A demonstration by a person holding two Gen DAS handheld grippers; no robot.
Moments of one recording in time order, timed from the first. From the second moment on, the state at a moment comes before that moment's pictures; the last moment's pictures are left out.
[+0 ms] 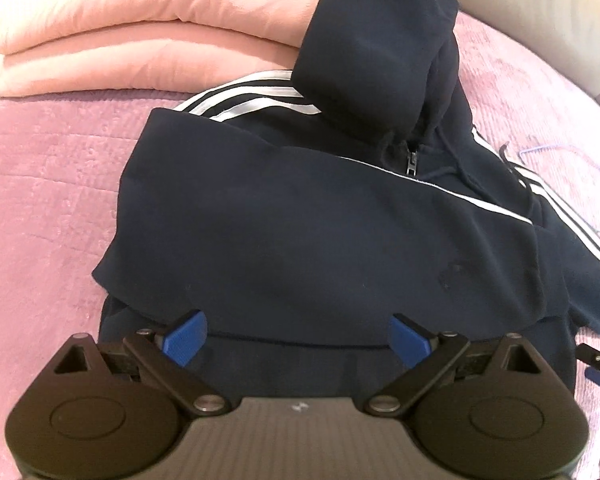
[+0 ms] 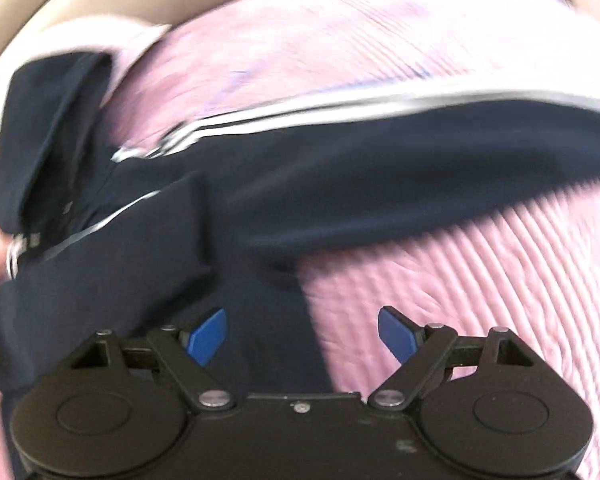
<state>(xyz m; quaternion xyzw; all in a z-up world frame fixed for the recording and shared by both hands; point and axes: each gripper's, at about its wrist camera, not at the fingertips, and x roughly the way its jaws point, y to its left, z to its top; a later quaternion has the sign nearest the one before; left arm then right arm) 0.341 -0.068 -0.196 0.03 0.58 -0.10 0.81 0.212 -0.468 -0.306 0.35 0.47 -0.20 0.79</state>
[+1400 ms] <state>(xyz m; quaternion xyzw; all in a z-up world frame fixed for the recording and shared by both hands) 0.388 0.002 -0.200 -0.03 0.57 -0.10 0.82 0.287 -0.310 -0.288 0.32 0.29 0.01 0.90</state>
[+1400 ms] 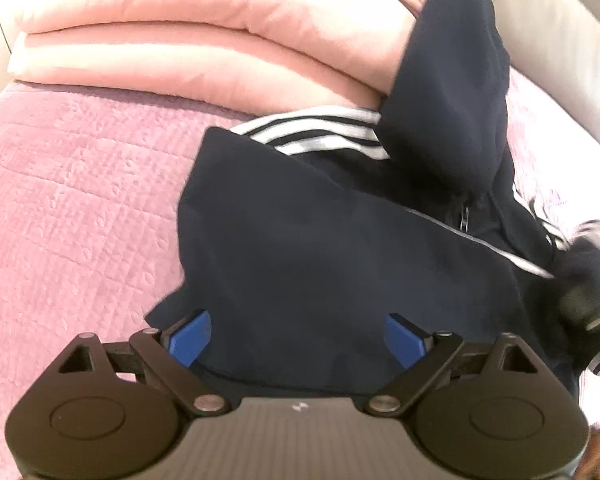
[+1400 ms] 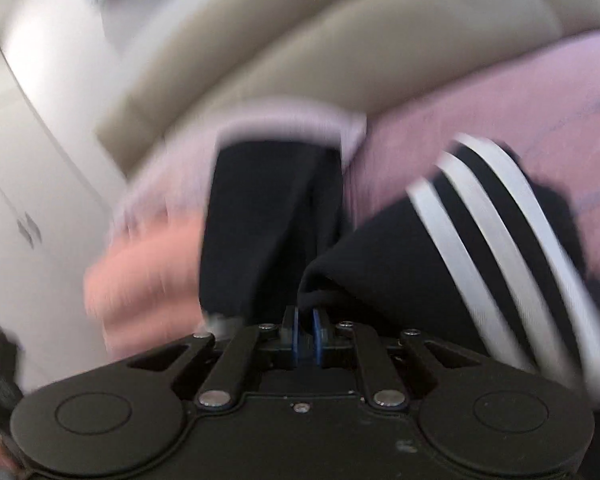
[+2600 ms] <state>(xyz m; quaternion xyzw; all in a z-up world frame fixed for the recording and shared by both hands) 0.396 0.021 -0.206 -0.03 0.58 -0.13 0.80 0.309 -0.299 -0.287 -0.09 0.45 -0.19 0.86</state>
